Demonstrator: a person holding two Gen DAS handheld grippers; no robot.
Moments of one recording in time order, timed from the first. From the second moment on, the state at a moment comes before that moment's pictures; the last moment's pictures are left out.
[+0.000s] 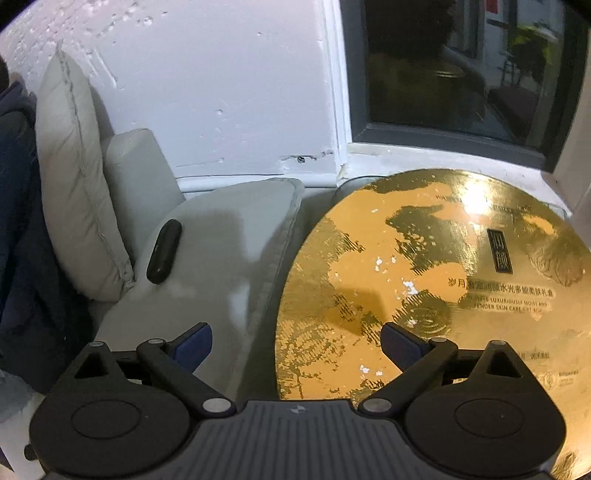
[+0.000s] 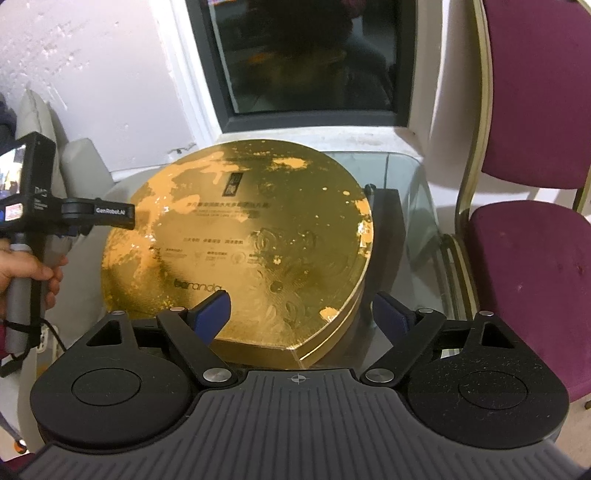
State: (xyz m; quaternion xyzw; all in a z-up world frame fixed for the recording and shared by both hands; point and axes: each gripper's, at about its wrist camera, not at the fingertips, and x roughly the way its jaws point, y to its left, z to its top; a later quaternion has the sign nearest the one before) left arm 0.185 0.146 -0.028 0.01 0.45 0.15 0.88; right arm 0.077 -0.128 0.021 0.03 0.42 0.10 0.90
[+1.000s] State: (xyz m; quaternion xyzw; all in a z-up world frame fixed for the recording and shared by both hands) left arm 0.060 0.069 0.059 0.00 0.45 0.01 0.89; right arm 0.055 -0.137 0.075 0.03 0.37 0.12 0.92
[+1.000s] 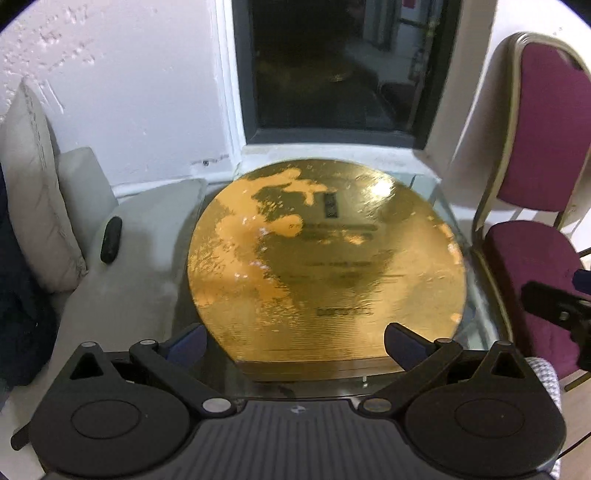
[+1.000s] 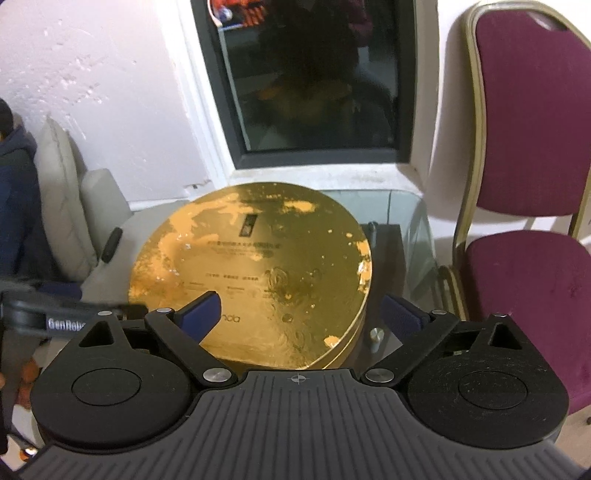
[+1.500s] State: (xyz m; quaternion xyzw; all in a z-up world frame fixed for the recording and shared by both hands) left arm 0.018 0.029 0.049 0.03 0.48 -0.02 0.88; right arm 0.005 -0.149 0.090 0.02 0.39 0.07 0.92
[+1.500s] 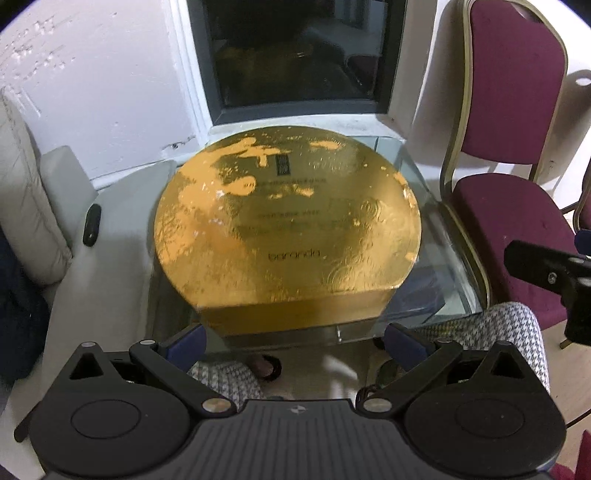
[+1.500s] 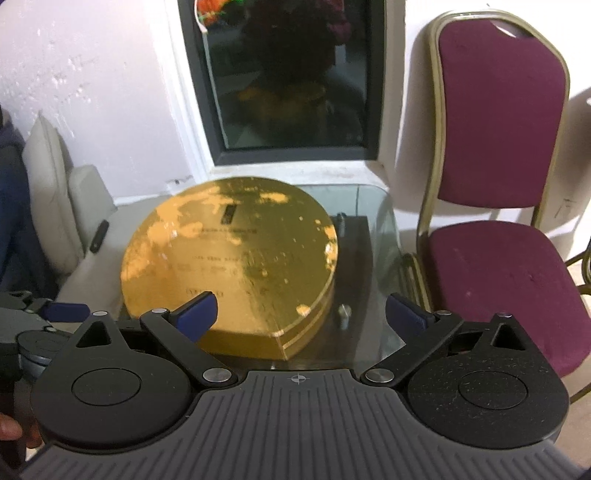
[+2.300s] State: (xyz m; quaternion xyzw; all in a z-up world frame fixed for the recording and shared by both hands) left arm 0.001 0.025 0.050 0.02 0.47 -0.02 0.88; right arm -0.014 -0.146 0.077 0.02 0.40 0.09 0.91
